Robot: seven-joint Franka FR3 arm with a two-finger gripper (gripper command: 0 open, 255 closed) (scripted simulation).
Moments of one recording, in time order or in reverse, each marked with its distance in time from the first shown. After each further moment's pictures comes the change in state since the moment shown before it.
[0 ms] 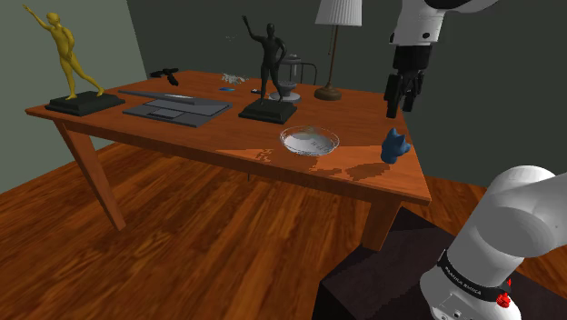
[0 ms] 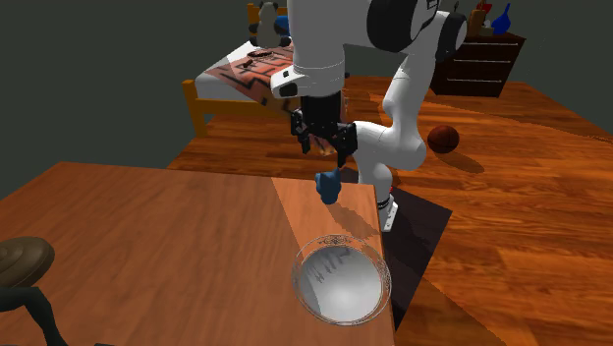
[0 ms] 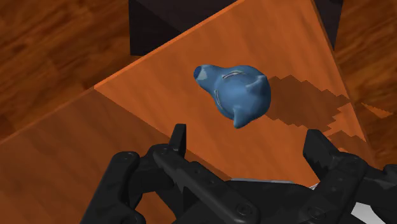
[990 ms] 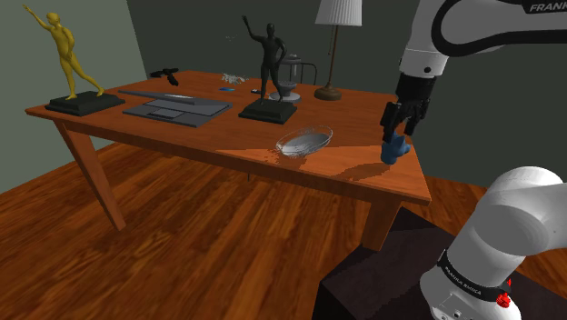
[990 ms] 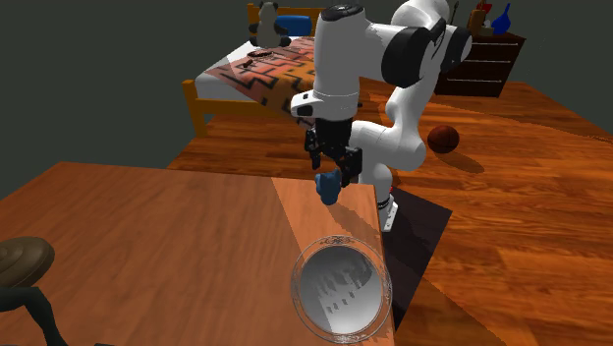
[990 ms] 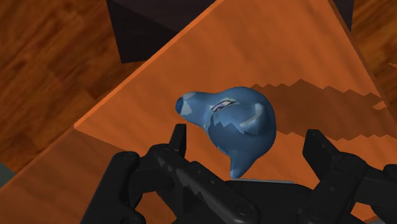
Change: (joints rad) arm -0.050 -0.194 0.058 -0.277 0.024 0.190 0.158
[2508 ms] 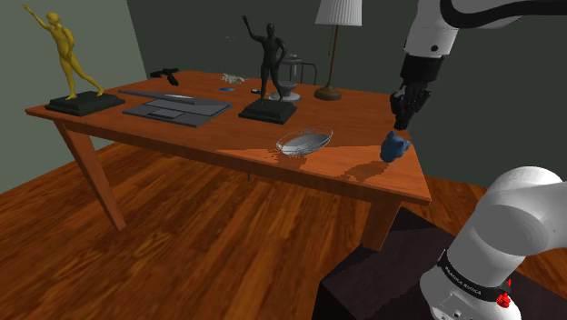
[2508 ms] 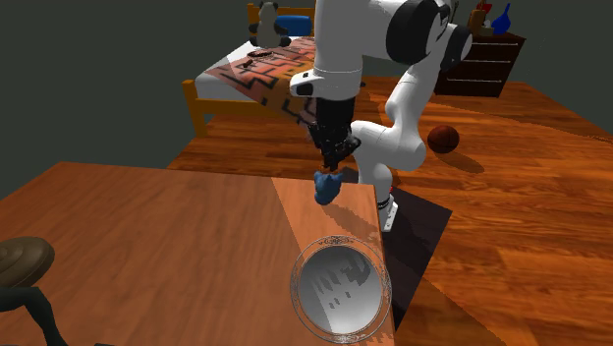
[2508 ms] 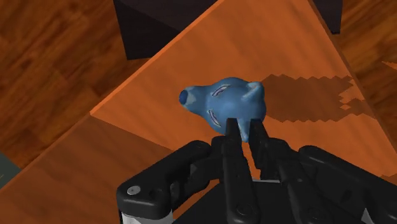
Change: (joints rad) arm 0.001 0.027 0.002 0.119 0.002 -0.092 0.001
